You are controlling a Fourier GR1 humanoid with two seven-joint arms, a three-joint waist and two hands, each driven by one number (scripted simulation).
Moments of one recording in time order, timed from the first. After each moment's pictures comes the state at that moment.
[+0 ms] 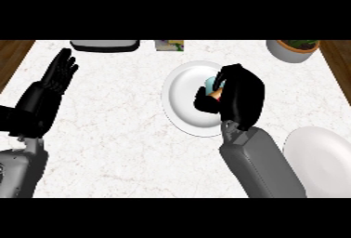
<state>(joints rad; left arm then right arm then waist) -0.28 0.35 0.01 -1.59 0.11 0.00 0.09 -0.59 0.00 0.32 -1.51 1.16 -0.18 1.04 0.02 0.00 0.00</state>
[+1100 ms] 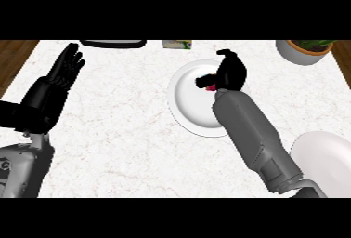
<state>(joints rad) -0.32 0.31 0.01 -1.59 0.09 -0.03 0.11 -0.96 0.00 0.08 -0.57 0.77 -0.69 0.70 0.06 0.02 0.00</state>
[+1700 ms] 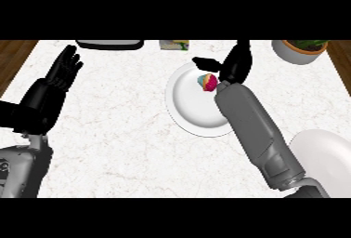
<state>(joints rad) -0.31 0.31 0.02 -1.58 0.08 -0.03 0.11 -0.98 0.00 -0.01 -0.62 0.52 -0.96 0.40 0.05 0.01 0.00</state>
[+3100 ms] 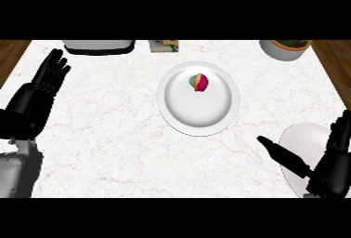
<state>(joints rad) -0.27 0.30 0.10 -1.61 0.06 -0.06 0.12 0.11 -0.20 0.13 -1.82 0.39 -0.79 0.30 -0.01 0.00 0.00</state>
